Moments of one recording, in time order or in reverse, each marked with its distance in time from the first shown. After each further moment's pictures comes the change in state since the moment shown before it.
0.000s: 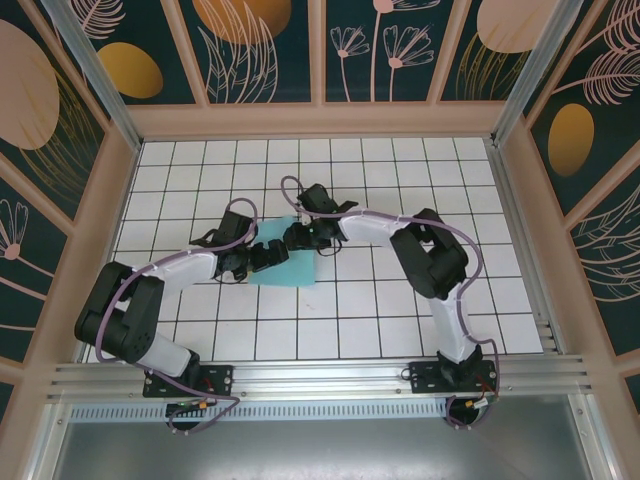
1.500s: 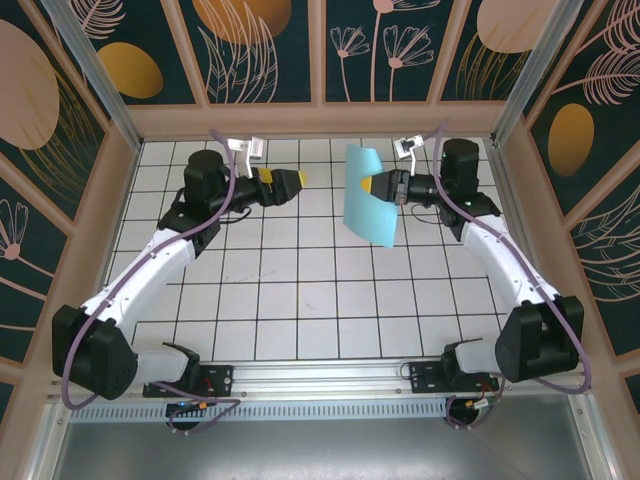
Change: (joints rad) left arm 0.000 -0.177 0.370 0.312 0.422 0.101; right arm -0.517 -0.759 -0.257 0.216 -0.760 -0.075
